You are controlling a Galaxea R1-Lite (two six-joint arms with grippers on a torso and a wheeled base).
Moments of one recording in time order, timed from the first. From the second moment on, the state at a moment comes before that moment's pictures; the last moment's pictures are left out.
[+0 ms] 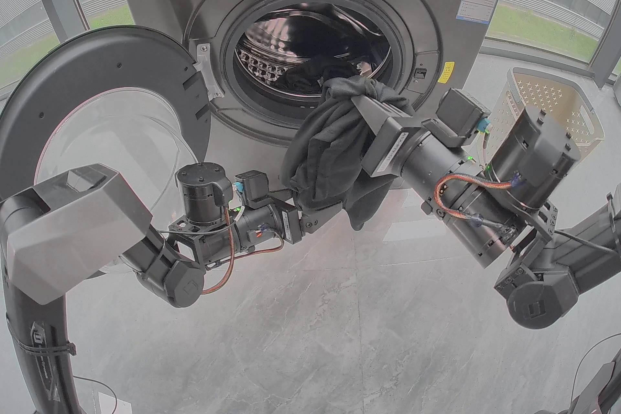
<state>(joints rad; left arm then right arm) -0.47 2.21 -0.98 -1.19 -0.42 -0.21 0.79 1.84 -0.88 -1.33 -0.17 0.20</state>
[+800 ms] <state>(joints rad) -0.54 2.12 -0.75 -1.37 -0.36 -0.23 0.77 1.84 -0.84 -1.34 -0.17 0.20</state>
